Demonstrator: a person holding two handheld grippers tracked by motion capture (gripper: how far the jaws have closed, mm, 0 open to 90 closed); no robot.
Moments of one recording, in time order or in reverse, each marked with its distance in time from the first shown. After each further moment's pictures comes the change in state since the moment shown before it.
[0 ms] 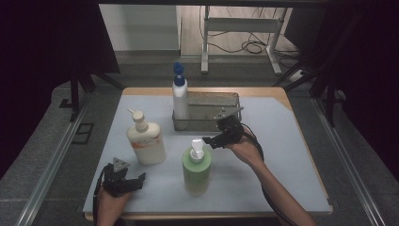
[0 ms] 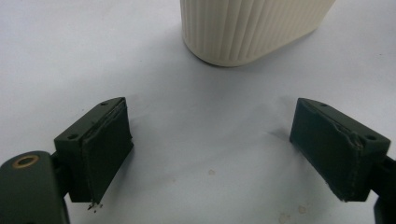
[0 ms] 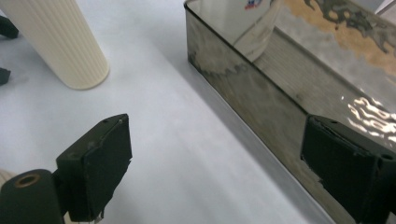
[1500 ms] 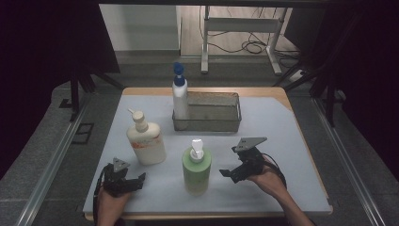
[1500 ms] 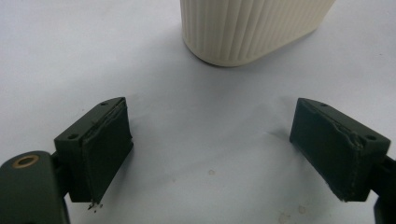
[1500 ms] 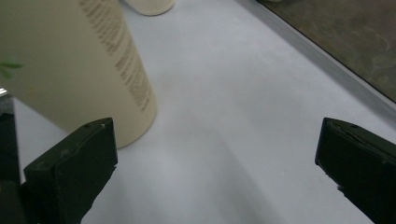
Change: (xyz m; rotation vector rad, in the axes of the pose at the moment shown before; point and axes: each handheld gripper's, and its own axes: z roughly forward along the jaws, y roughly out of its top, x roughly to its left) left arm 0.000 0.000 0.000 -0.001 0.001 0.000; right arm 0.030 -0.087 -0.045 -0.007 0.145 -0.005
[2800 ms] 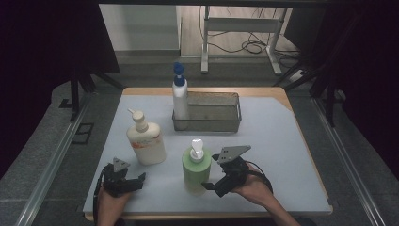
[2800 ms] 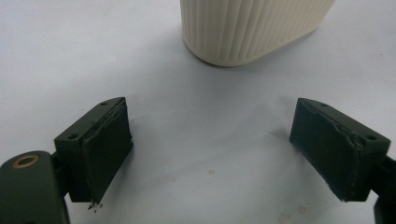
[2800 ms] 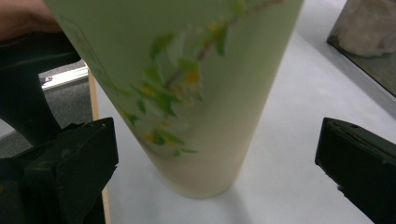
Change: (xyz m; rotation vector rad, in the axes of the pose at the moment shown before) left arm 0.000 0.000 0.000 -0.002 0.000 -0.002; right arm 0.058 0.032 0.012 -0.048 0.125 -0.105
